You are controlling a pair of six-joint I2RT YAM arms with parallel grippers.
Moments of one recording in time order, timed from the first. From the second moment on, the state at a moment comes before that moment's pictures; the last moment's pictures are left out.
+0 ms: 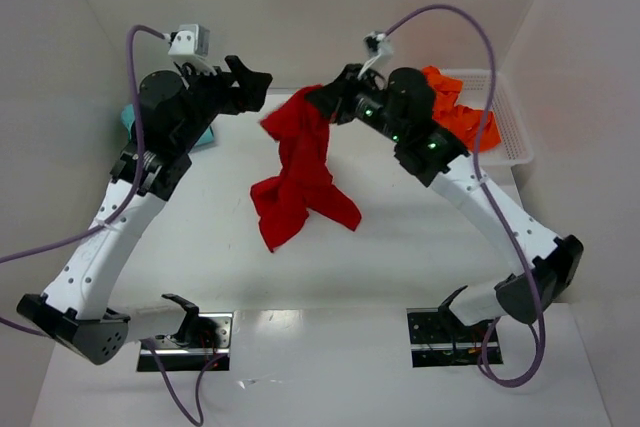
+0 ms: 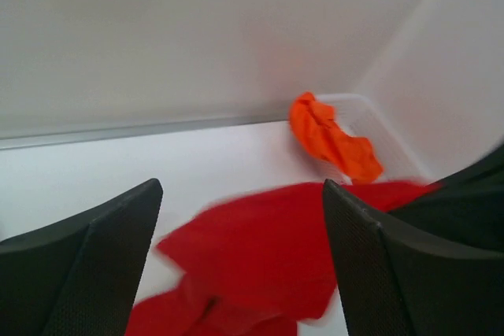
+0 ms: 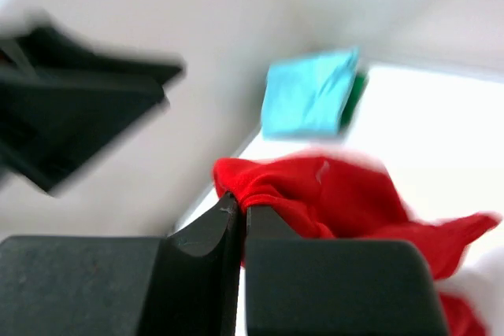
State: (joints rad) left arm -0.40 1.23 1.50 -0.24 0.02 -0.35; right arm 0.64 1.41 1.50 -0.07 -0.19 0.55
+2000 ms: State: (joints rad) left arm -0.45 1.73 1.14 0.22 0.52 -0.32; right arm 0.38 1.36 1.92 -0.35 -0.36 0.57
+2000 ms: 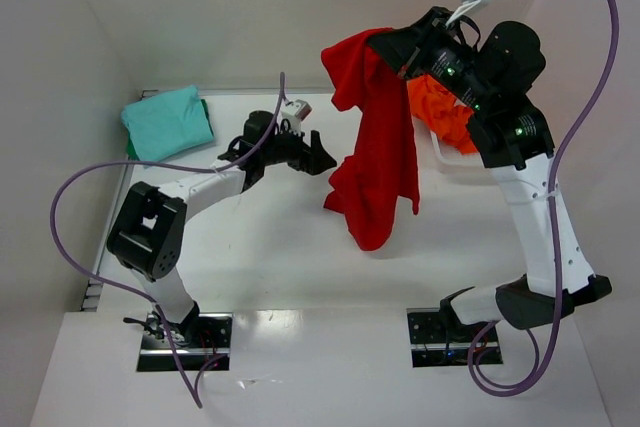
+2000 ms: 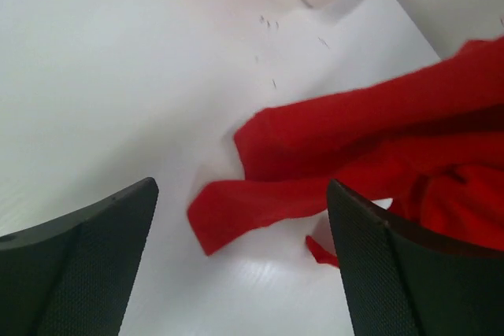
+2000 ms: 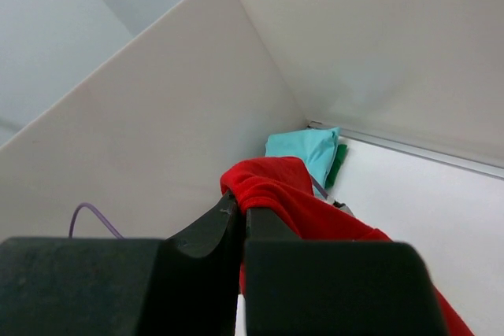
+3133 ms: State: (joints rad) left arm -0.28 1.15 1.45 -0.12 -0.19 -0.22; right arm 0.38 1.19 1.76 -0.41 -0.13 0.51
